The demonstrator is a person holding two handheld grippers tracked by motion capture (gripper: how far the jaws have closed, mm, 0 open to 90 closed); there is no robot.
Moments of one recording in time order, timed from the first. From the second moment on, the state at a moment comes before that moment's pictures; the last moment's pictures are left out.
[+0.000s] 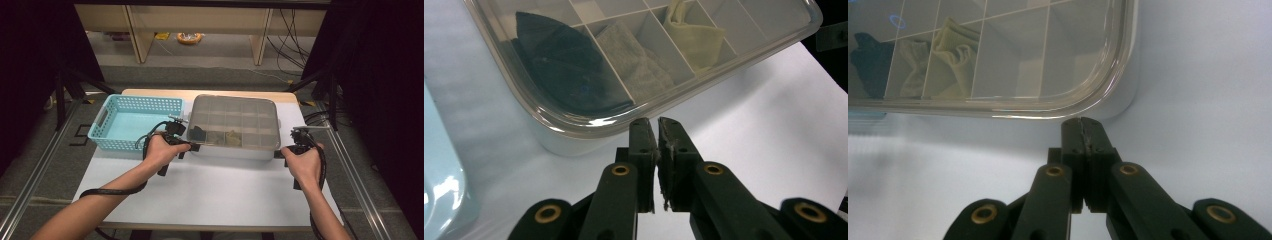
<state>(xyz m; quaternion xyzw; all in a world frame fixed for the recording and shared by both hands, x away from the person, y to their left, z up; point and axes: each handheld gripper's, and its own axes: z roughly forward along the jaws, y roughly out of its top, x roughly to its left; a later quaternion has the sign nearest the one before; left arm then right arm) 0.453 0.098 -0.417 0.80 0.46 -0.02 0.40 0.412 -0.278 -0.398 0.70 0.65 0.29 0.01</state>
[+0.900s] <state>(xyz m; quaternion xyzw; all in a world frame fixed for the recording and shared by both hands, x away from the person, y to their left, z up) 0.449 0.112 -0.412 0.79 0.45 0.00 0.40 0.413 -0.280 -0.389 0.71 0.64 0.30 0.02</state>
